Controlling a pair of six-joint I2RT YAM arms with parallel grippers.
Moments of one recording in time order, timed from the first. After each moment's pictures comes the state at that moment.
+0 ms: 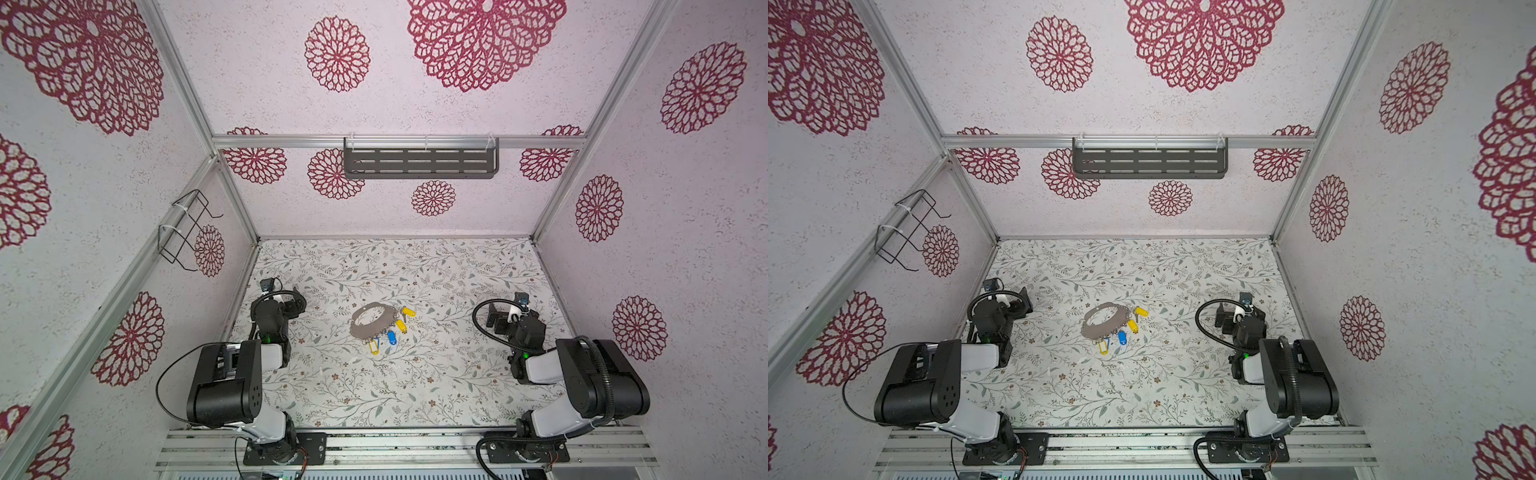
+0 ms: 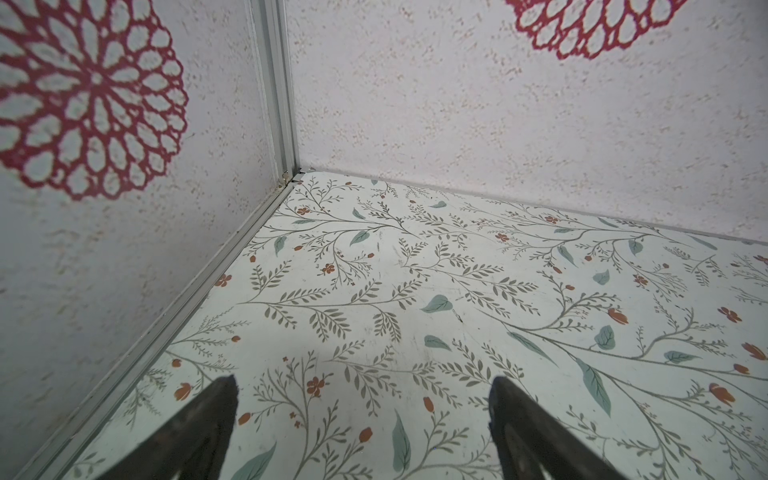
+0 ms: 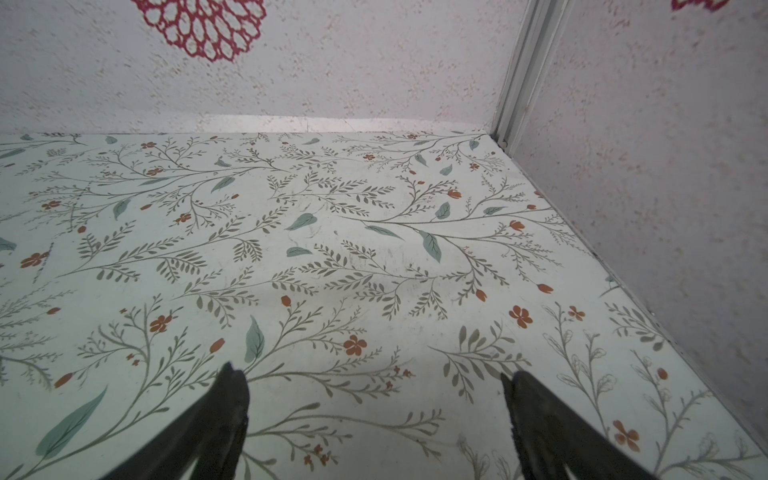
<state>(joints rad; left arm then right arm) 0.13 1.56 0.42 0.89 -0.13 -0.06 0.01 1.55 0.24 1.05 0.10 -0.01</state>
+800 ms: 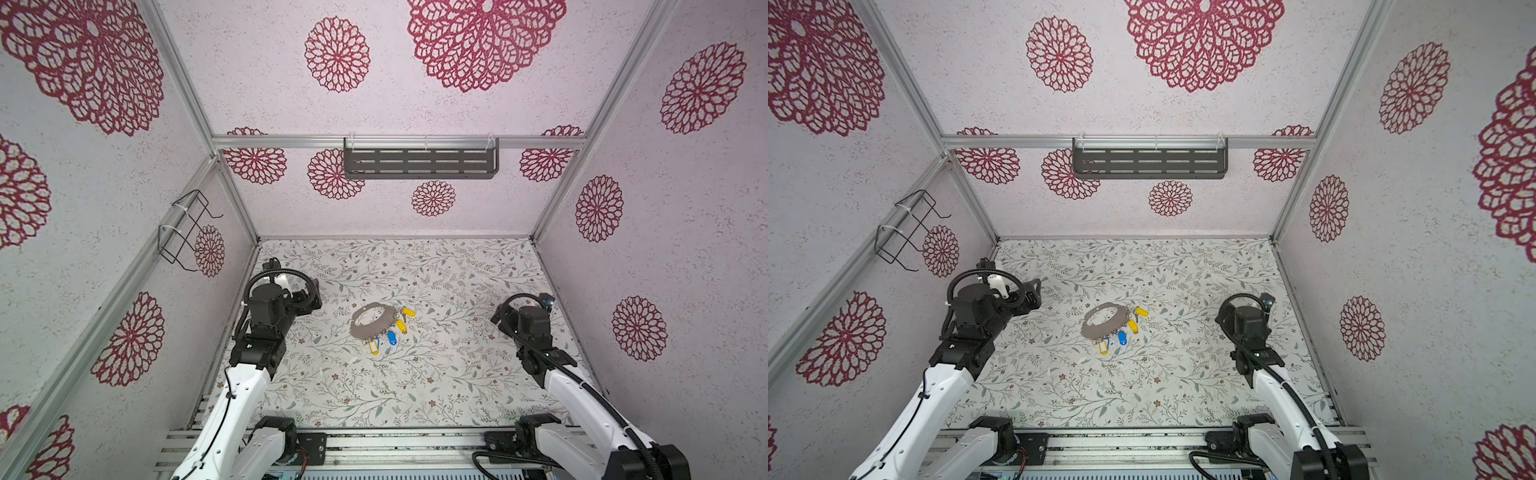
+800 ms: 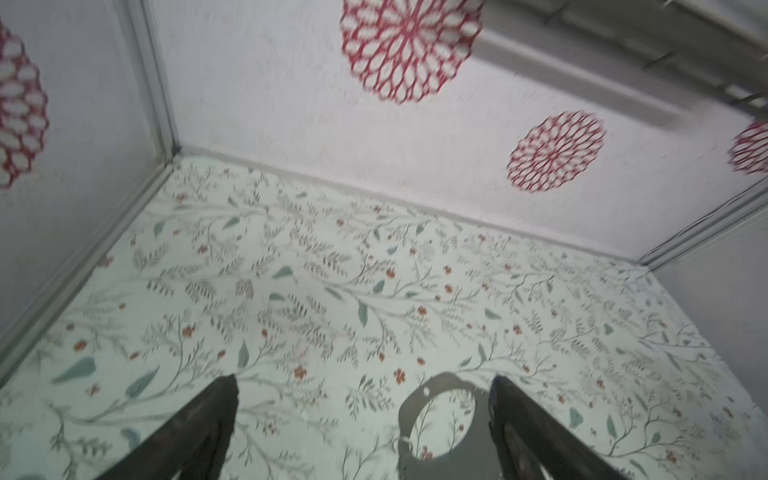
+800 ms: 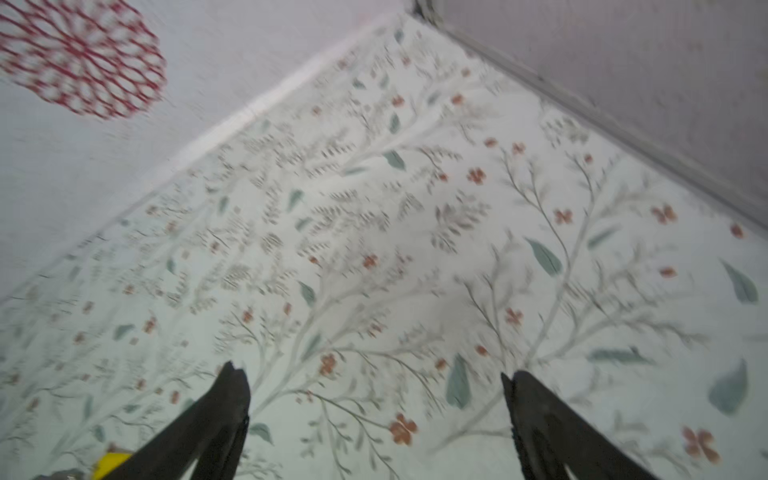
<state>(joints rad) -0.09 0.92 0.72 -0.24 -0.04 -0.32 0.14 0.92 0.42 -0.14 0.27 0.62</state>
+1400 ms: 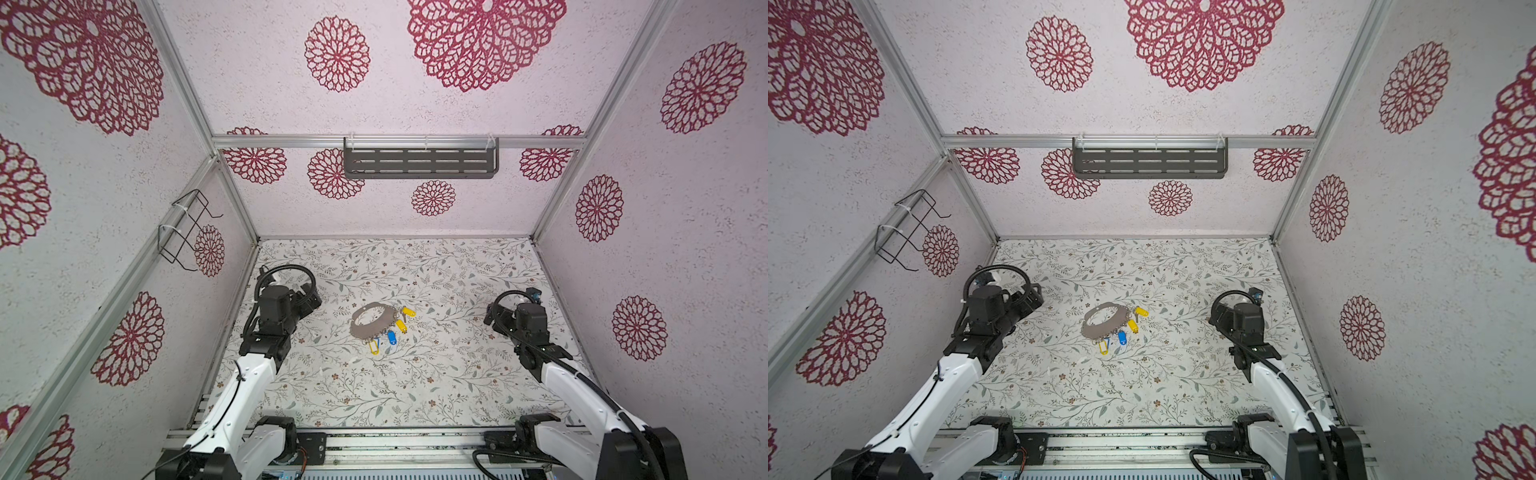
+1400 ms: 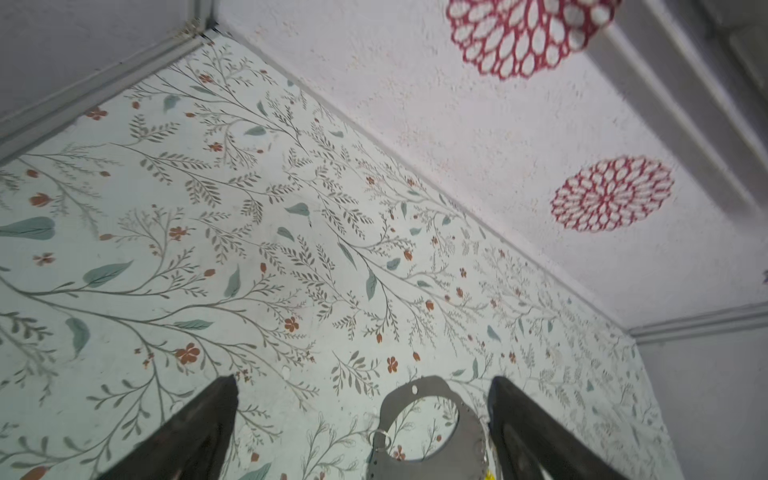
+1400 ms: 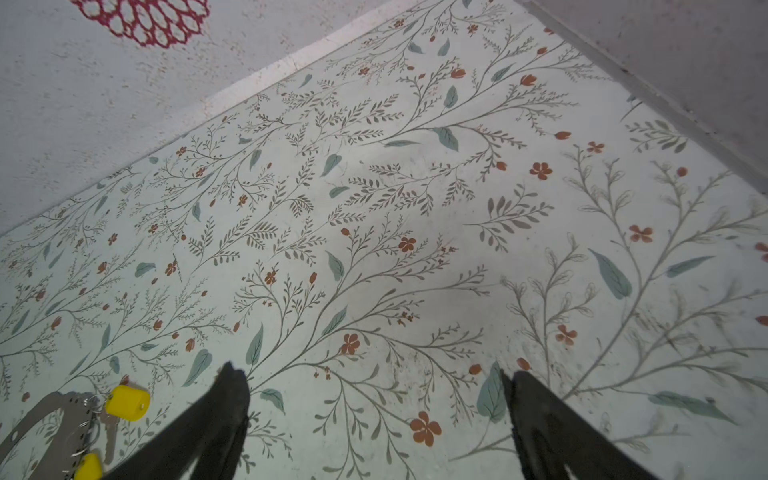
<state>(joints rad) -0.13 1.07 0.71 -0.16 -0.06 -0.59 0.13 1.09 0.46 0.03 0.14 0.49</state>
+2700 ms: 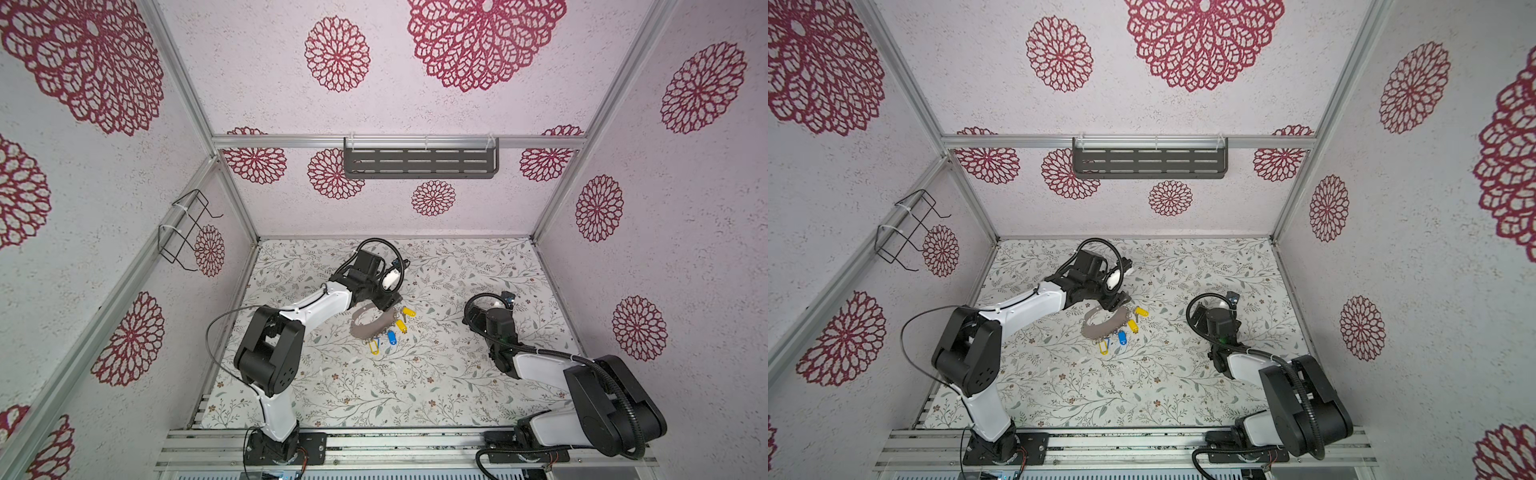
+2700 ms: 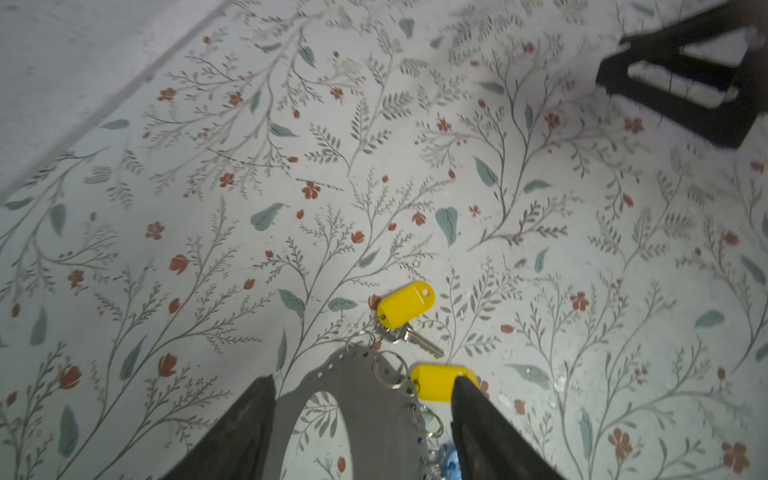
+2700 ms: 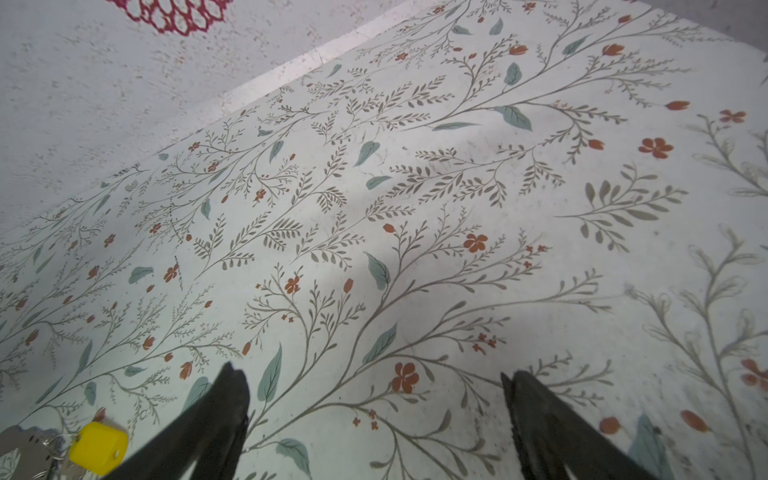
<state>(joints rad) -0.51 1.88 1.36 -0.35 0.29 0.39 0.33 1.38 0.39 0.47 0.33 0.57</state>
